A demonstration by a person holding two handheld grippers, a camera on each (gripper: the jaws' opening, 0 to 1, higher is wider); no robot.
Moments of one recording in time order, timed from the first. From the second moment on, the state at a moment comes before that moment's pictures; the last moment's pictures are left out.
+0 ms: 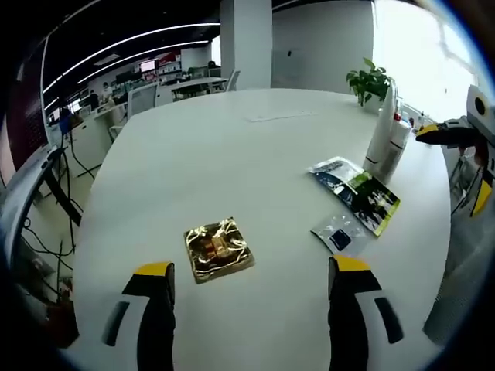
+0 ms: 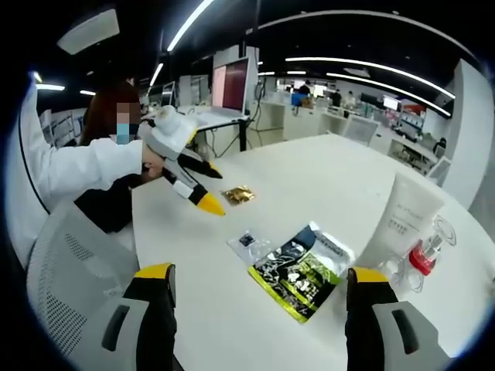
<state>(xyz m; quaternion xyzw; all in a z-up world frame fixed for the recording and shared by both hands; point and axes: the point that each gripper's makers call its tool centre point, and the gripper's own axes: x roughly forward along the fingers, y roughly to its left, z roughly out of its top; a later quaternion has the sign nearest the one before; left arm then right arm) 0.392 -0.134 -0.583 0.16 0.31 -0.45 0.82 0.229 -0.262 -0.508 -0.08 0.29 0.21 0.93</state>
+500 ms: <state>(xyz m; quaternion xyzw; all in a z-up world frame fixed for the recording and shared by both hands) 0.413 -0.134 -0.603 0.15 0.32 -0.43 0.83 0.231 -0.262 -0.514 -0.07 0.30 0.21 0.93</state>
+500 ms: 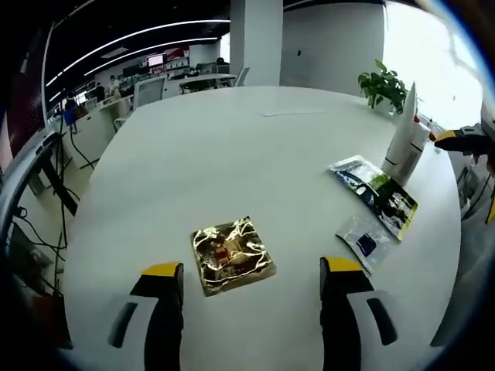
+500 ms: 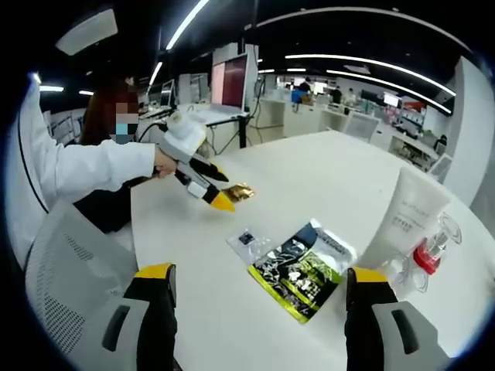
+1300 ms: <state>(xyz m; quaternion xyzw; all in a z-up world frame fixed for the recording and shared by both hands) 0.431 -0.139 -0.611 0.19 0.32 -0.44 0.82 0.240 -0.250 -0.519 -0.08 0.31 0.23 0.92</state>
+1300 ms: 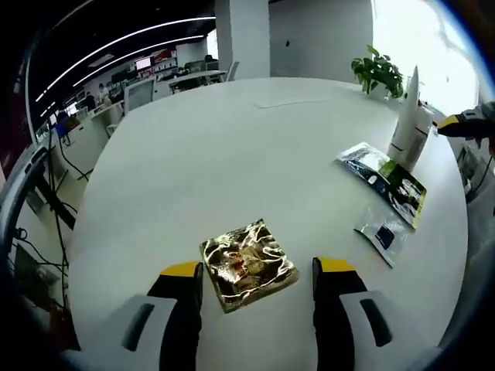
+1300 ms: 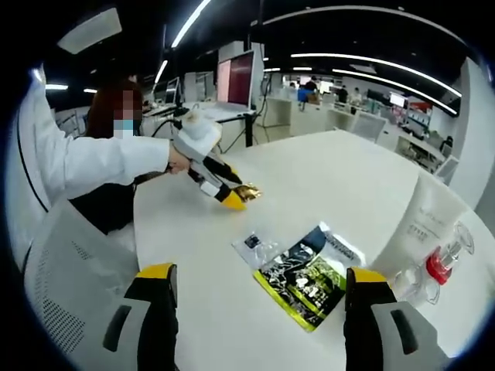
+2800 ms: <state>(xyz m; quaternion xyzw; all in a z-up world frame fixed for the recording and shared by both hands) 0.384 -0.158 -0.601 0.16 0.32 -0.51 0.78 0.286 -0.210 -0.568 -0.05 0.32 0.30 0.90</state>
